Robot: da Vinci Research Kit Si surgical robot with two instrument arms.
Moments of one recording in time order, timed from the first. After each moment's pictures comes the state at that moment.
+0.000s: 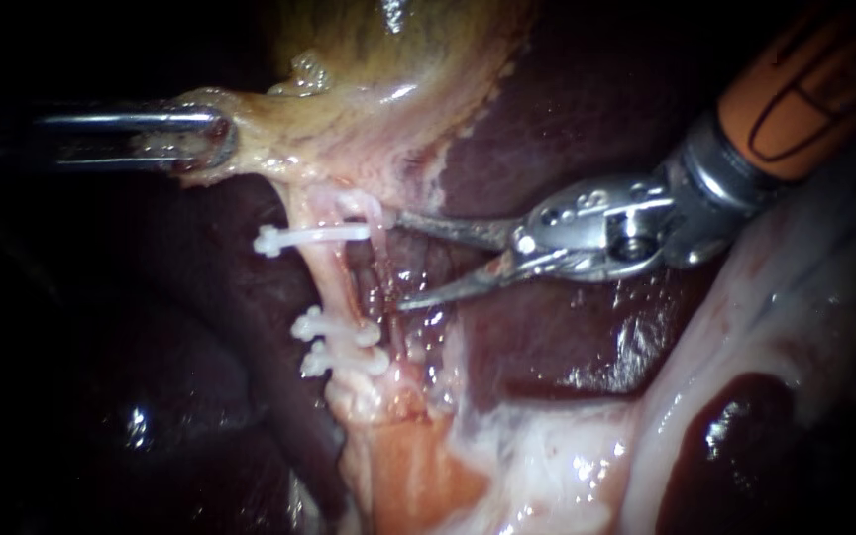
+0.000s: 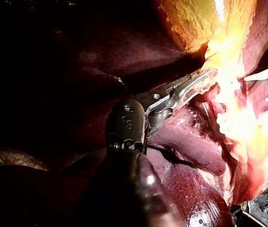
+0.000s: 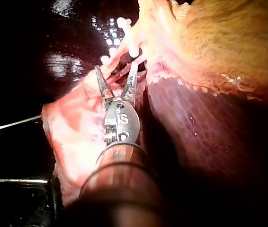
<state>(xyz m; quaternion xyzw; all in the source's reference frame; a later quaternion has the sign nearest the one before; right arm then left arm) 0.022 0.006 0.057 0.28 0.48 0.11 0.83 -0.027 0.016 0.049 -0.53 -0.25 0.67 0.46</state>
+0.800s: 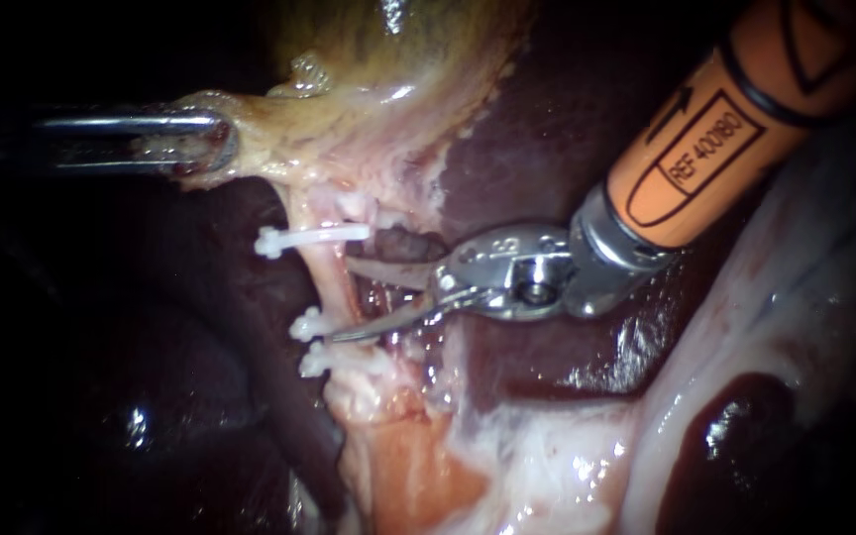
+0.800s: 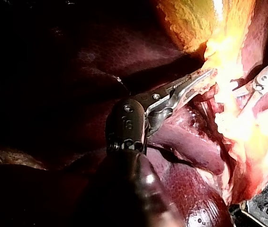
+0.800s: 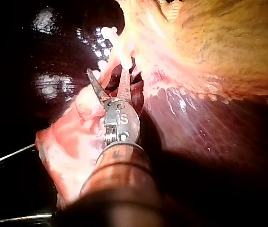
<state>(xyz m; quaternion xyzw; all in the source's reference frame) 0.028 0.004 0.063 0.34 0.46 0.13 0.81 -0.027 0.016 0.049 -0.53 -0.25 0.67 0.46</state>
